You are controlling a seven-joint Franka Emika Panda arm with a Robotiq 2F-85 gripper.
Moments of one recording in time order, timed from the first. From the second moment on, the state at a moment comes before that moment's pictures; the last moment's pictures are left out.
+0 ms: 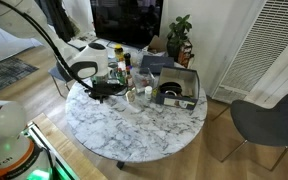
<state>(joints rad) 0.84 0.04 -0.76 -2.68 0.26 2.60 -1.29</state>
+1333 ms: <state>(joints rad) 0.27 0.05 0.02 -2.48 -0.25 2.39 -0.80</state>
